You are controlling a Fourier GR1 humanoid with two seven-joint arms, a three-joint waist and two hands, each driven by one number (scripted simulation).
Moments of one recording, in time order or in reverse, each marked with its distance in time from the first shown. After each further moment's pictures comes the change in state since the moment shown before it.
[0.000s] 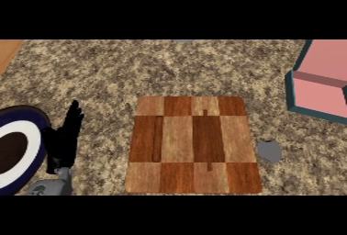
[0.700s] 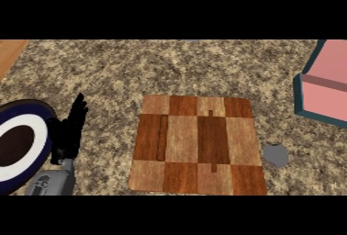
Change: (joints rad) left arm -0.067 -0.003 0.005 0.038 -0.013 -0.028 0.015; right arm -0.525 0.130 0.246 0.708 0.189 0.017 -0.255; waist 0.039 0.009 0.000
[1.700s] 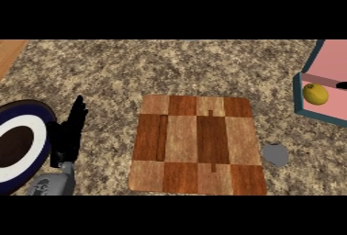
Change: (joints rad) left arm 0.024 -0.010 0.003 -0.019 -0.011 -0.001 -0.005; right arm -0.358 0.188 -0.124 0.787 -0.054 0.146 -0.419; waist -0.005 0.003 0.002
